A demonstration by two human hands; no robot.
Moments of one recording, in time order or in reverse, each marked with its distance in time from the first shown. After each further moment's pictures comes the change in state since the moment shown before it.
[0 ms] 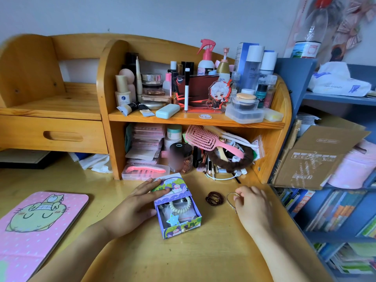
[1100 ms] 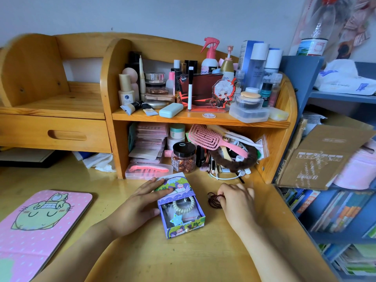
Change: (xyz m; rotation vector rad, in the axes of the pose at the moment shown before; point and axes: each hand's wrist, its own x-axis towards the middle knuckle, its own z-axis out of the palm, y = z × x) left_hand -0.001 0.001 -0.001 -0.005 -0.006 -0.005; right_hand 0.000 -0.037 0.017 -0.026 -0.024 -0.273
